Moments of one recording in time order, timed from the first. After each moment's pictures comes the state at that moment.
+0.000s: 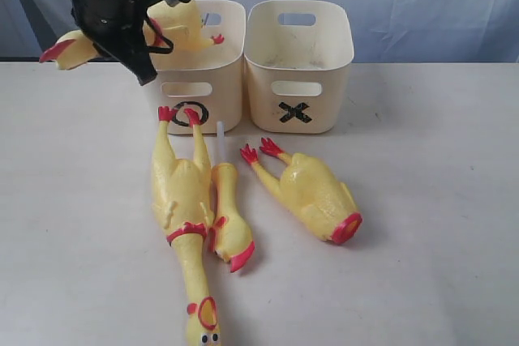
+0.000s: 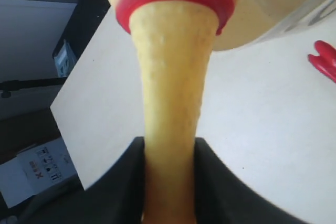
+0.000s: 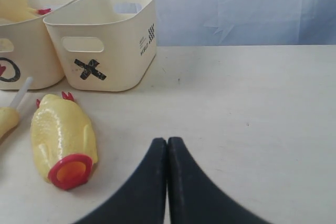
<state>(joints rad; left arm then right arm) -0.51 1.94 -1.68 0.67 1.13 0.08 0.17 0.01 0.00 0.03 0.31 0.02</state>
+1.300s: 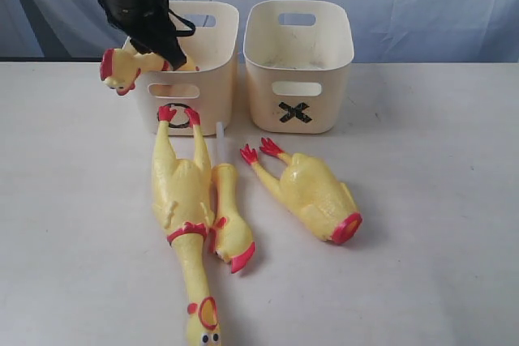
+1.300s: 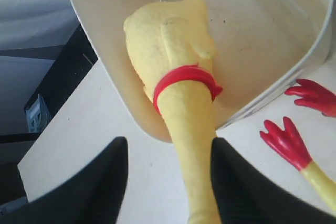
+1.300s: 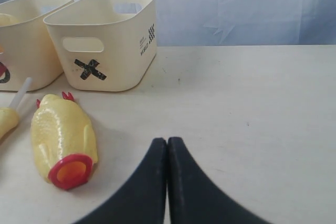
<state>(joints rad) -0.51 1.94 -1.72 0.55 0.97 0.10 0.17 0.01 0.00 0.03 0.31 0.02</state>
